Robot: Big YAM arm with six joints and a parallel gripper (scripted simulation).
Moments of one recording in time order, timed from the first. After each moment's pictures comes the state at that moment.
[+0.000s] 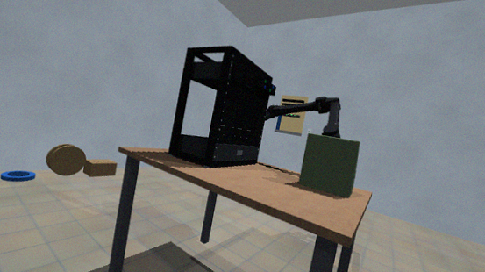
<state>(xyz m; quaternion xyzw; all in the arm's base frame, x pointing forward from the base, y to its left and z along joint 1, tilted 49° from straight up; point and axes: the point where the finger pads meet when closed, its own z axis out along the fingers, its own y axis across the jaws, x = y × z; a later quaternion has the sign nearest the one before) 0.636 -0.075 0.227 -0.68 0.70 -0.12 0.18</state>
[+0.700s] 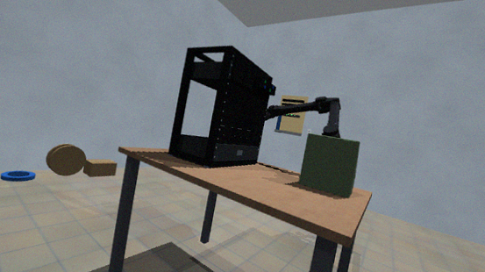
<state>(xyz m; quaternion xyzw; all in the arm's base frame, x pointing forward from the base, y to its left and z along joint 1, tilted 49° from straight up) 0.636 -0.075 0.227 -0.68 0.70 -0.12 0.18</state>
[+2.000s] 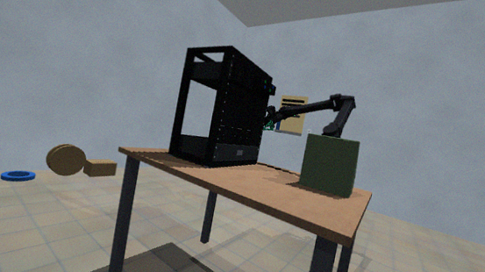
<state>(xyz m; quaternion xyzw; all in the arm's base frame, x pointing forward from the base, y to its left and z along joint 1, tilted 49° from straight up) 0.535 -0.075 0.223 -0.68 0.70 -0.11 0.18</state>
